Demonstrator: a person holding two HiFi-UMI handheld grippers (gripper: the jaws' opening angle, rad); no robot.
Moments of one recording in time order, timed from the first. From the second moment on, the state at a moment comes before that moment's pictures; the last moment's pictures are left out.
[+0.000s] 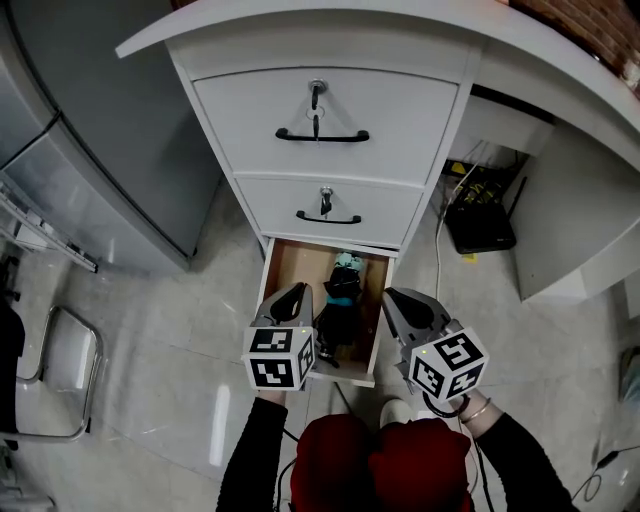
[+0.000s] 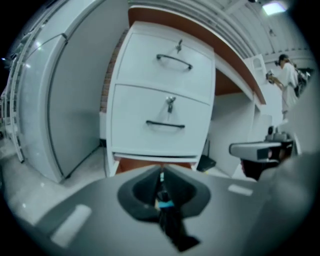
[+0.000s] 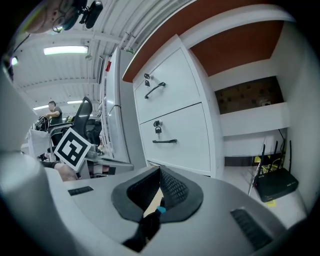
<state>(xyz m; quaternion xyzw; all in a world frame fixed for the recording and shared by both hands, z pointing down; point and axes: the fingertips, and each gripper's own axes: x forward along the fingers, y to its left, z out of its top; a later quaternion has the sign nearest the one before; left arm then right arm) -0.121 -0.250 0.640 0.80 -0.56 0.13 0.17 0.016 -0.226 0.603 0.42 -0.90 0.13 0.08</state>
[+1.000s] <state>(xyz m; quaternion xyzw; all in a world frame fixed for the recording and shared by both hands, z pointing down) -0.174 -0.142 0.527 0.79 -0.60 0.03 0.11 0.037 -0.159 0.507 0.41 -0.91 0.05 0.00</state>
